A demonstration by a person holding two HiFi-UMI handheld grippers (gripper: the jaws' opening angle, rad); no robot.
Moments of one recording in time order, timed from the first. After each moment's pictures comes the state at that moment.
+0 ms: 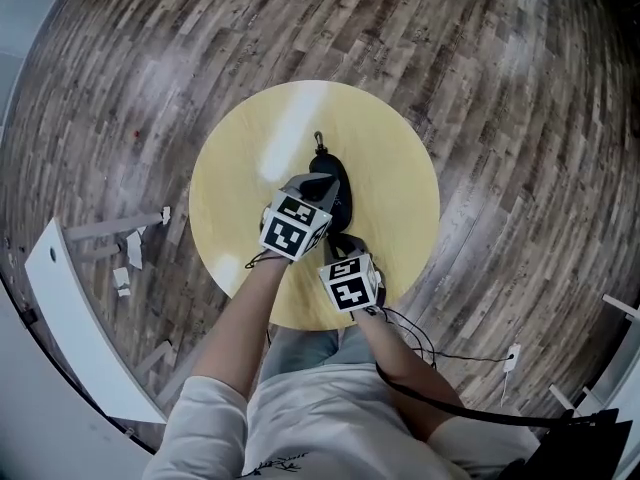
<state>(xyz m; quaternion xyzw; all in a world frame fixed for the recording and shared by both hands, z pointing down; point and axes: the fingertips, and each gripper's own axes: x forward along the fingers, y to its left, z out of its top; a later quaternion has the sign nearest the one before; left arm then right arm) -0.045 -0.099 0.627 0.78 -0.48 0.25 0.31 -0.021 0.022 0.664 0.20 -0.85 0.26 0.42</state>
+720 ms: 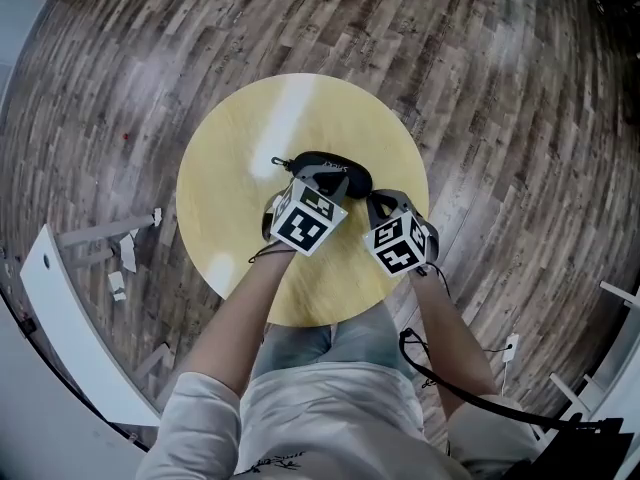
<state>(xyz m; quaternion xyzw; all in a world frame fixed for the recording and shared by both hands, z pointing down) 0.007 -0.107 0.626 0.80 -0.42 0.31 0.29 0.055 -0.085 0.660 0.17 -0.86 0.08 0.47</state>
